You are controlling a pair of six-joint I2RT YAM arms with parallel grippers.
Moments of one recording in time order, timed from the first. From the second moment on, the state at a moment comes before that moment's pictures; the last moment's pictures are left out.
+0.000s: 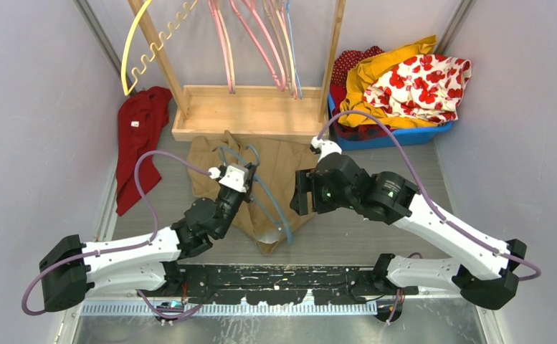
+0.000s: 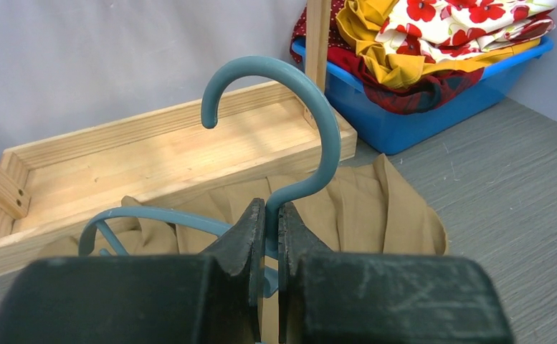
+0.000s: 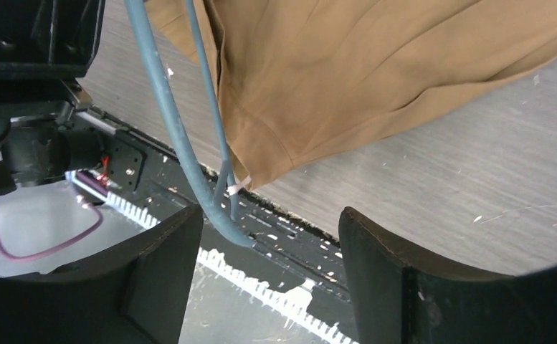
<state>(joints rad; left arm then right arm) -1.10 0.99 0.47 0.74 -0.66 0.18 0.98 1.05 1.24 -0.97 0.13 0.70</state>
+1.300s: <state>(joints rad) -1.15 1.07 0.87 0.34 -0.61 0.07 1.12 1.34 1.53 -0.96 0.39 0.49</state>
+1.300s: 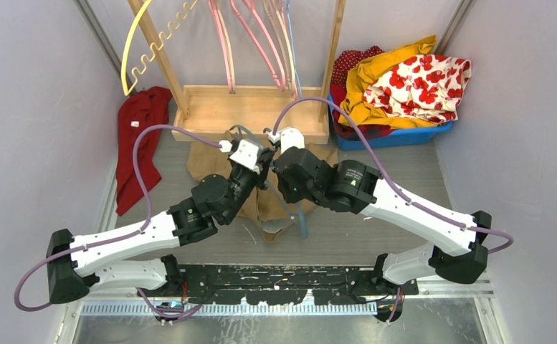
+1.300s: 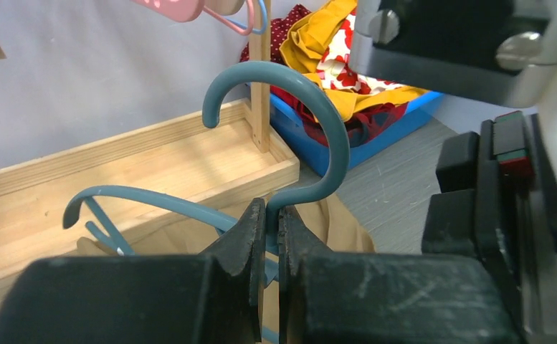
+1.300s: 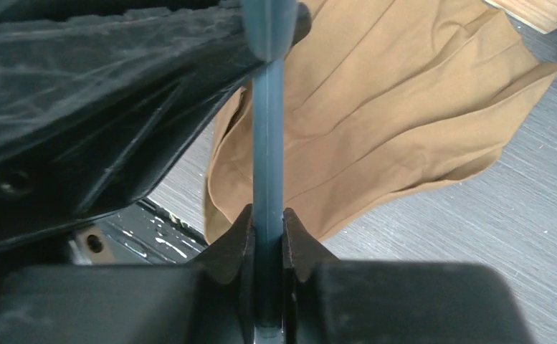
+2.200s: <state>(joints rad) -1.16 0.96 1.10 0.12 -0.63 0.05 1.13 1.33 2.05 -1.32 0.50 0.44</state>
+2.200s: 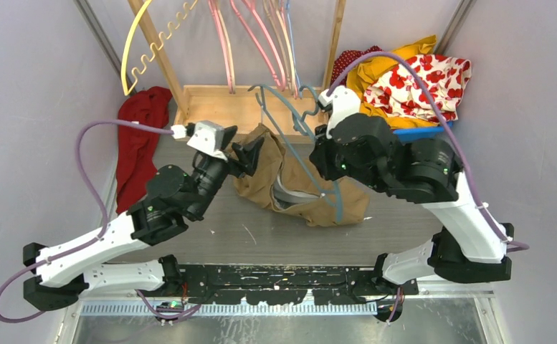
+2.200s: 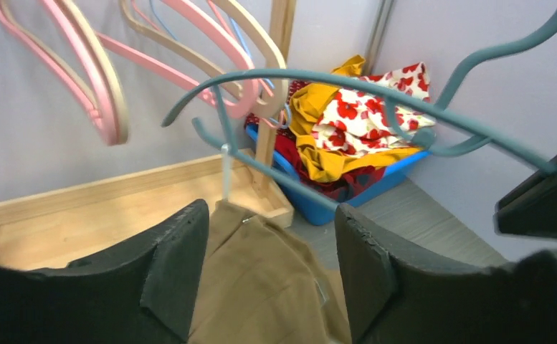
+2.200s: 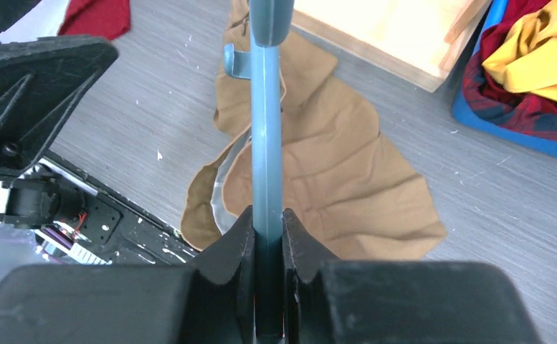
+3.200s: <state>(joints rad) -1.16 0.71 1.02 -0.05 -0.76 -0.02 1.13 1.21 2.13 -1.59 0.33 0.61</state>
